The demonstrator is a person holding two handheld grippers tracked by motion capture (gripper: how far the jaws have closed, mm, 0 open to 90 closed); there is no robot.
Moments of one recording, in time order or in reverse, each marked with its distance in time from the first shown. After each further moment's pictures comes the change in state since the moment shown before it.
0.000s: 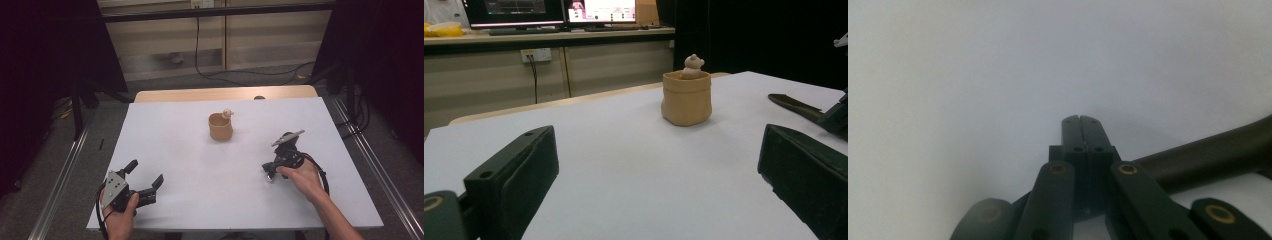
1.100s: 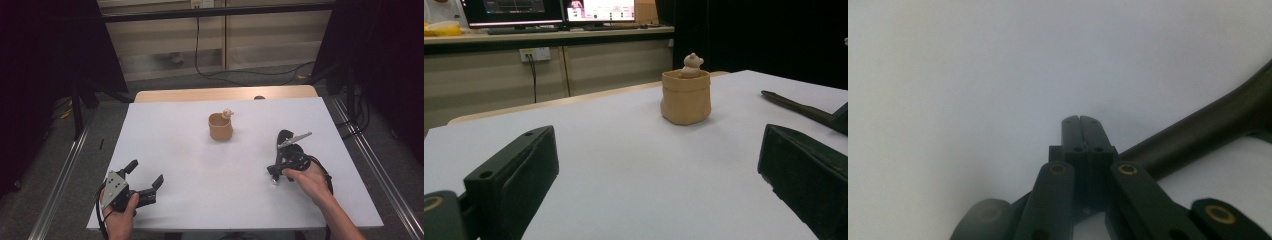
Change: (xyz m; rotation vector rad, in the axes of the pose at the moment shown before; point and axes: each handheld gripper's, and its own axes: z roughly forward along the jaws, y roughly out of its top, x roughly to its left) left arm 0.000 0.000 0.000 0.004 0.001 0.001; right arm -0.005 -0.012 -0.011 -0.006 0.013 0.024
